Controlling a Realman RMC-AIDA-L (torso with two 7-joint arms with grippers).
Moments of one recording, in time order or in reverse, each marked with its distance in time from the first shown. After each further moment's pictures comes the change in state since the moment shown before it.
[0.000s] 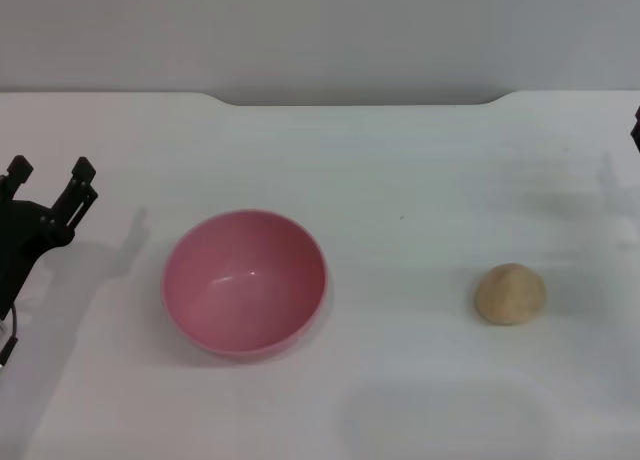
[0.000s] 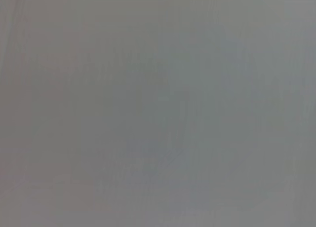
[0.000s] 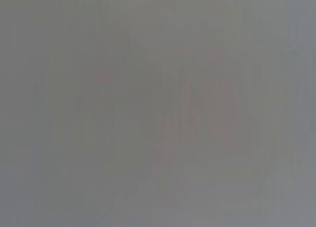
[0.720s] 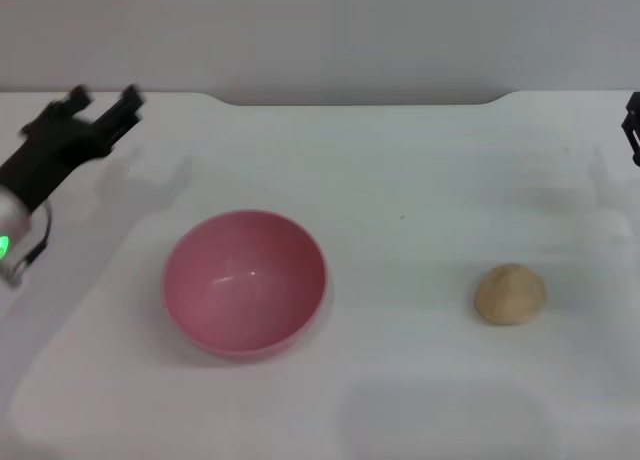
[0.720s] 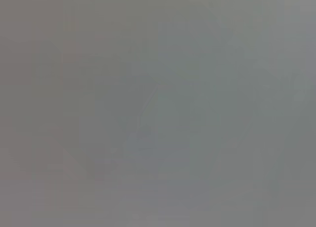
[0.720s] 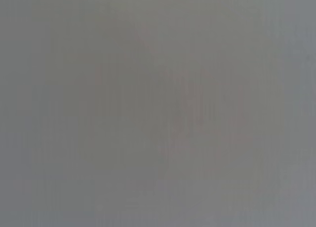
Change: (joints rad) left arm -0.108 0.018 0.057 0.274 0.185 -0.249 -0.462; right arm 0.020 0.002 0.002 0.007 0.000 0.001 0.005
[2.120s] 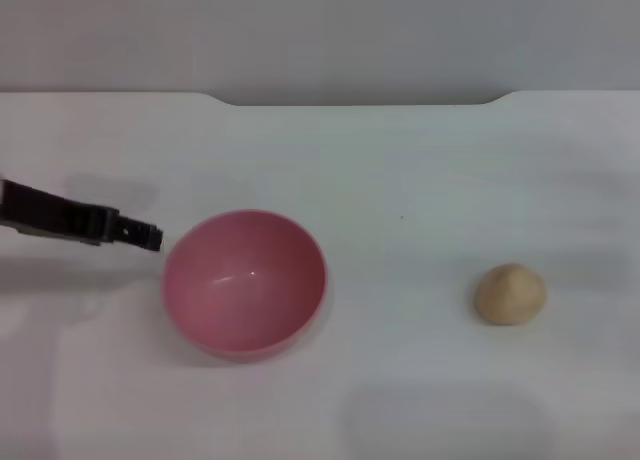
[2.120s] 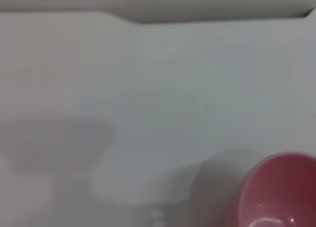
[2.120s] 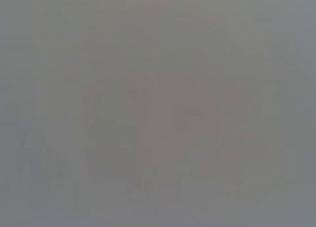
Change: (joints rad) left arm 0.085 0.004 0.329 1.302 1.429 0.435 -1.884; right arm 0.001 -0.008 0.098 -0.125 0.122 0.052 0.002
